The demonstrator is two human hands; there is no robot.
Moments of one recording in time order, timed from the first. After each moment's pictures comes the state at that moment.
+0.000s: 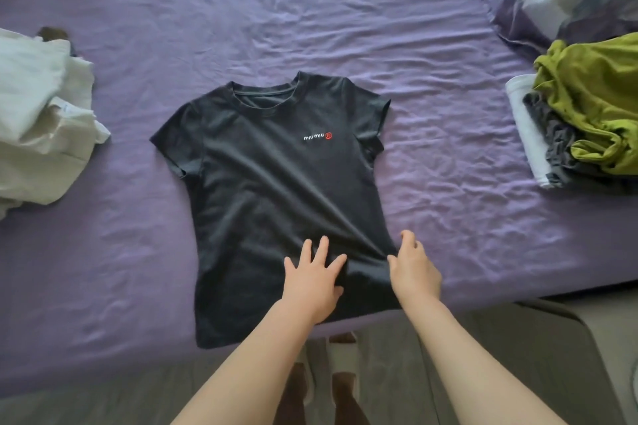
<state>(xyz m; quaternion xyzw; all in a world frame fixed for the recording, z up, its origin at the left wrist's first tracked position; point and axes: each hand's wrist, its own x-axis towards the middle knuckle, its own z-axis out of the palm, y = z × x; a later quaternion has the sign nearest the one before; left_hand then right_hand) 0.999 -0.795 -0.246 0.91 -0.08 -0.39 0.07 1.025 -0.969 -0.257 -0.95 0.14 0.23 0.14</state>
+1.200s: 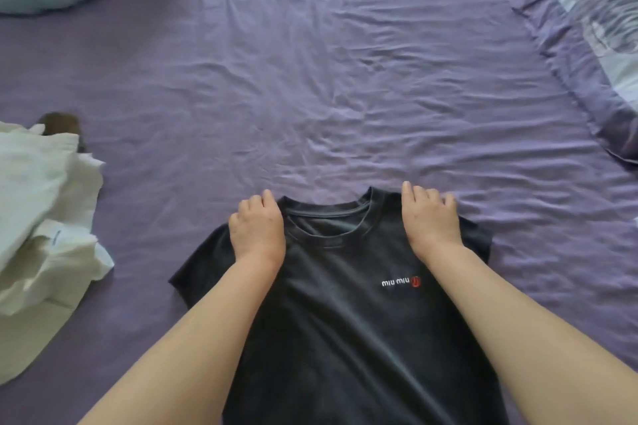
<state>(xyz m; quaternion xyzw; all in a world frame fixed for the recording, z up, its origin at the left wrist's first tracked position) 1.307 -0.581 -0.285 0.98 0.15 -0.11 -0.01 1.353 -0.823 -0.284 -0.98 -0.08 0.13 -0.16</state>
